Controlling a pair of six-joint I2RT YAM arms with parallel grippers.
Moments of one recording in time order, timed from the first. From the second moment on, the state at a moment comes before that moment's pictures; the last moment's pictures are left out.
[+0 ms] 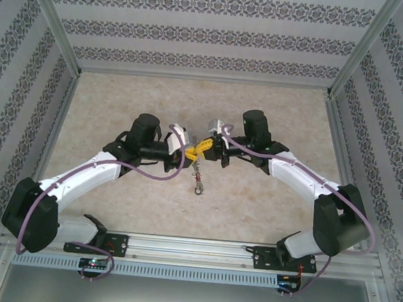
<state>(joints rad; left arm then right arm) -0.52 1.28 0.83 -0.08 0.69 0.33 0.47 1.47 0.94 0.01 -1.07 -0.33</state>
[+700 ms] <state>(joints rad) -0.50 1.28 0.82 -0.04 0.74 0.35 0.46 1.42 1.01 -0.26 -1.08 -0.59</state>
